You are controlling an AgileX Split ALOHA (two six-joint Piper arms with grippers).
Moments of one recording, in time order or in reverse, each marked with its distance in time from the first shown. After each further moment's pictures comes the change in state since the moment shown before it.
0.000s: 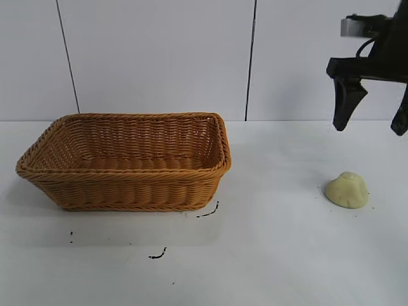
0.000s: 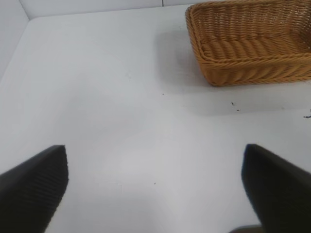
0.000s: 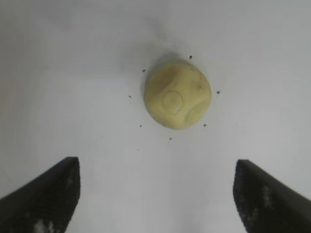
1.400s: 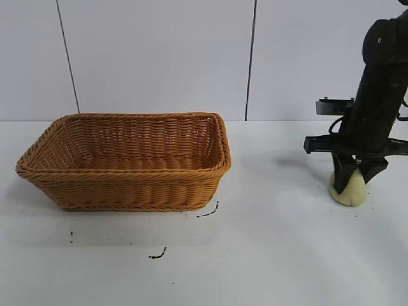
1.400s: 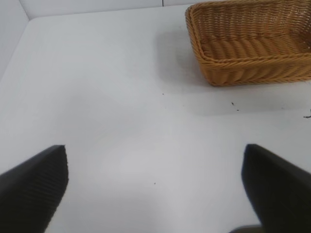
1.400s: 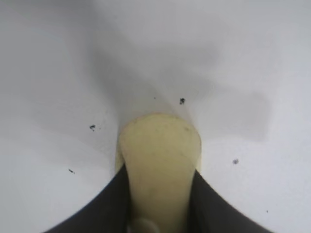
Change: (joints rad) left arm 0.000 0.000 0.000 0.000 0.000 0.000; right arm 0.000 0.257 -0.003 -0.045 -0.190 0.036
